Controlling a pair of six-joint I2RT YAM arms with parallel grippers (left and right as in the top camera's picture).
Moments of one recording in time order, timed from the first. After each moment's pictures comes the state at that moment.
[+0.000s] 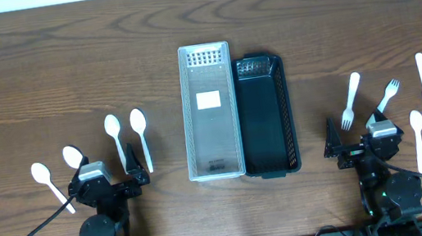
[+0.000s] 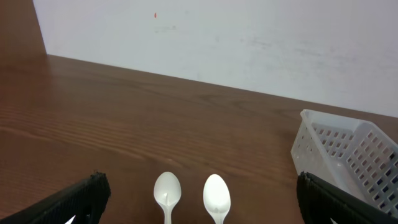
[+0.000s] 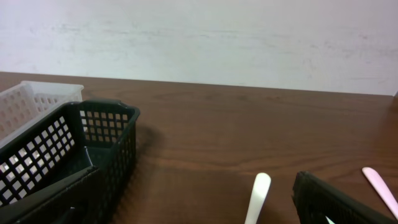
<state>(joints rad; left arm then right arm) -0.05 0.01 0.03 -0.12 -0.11 -0.17 0.07 0.01 0.01 -0.07 0.02 0.02</state>
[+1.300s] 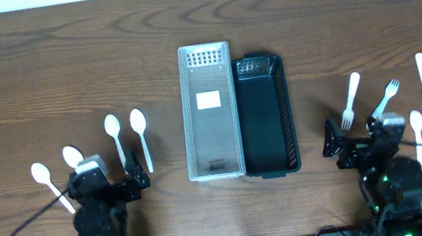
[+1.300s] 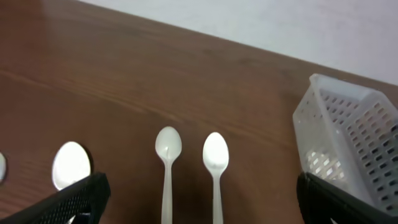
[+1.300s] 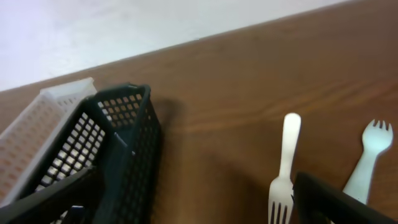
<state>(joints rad) -0.05 0.19 0.21 -0.34 -0.10 -0.26 0.06 0.21 0.17 -0.26 -0.01 0.33</state>
